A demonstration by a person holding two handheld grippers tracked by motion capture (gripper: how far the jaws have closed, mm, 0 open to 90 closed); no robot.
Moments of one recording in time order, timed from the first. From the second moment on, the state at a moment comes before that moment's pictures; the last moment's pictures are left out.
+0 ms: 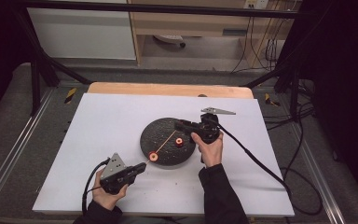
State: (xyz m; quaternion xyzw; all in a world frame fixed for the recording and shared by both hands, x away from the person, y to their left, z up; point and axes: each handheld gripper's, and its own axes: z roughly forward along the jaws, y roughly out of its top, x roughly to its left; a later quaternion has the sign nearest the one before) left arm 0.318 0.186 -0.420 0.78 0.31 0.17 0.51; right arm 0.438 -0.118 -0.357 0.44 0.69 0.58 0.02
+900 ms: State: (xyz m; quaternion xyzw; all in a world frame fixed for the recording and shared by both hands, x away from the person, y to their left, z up) left arm 0.320 0.192 -0.418 0.78 0.32 0.17 0.51; right arm 0.472 -0.106 -0.397 0.46 0.71 0.52 0.05
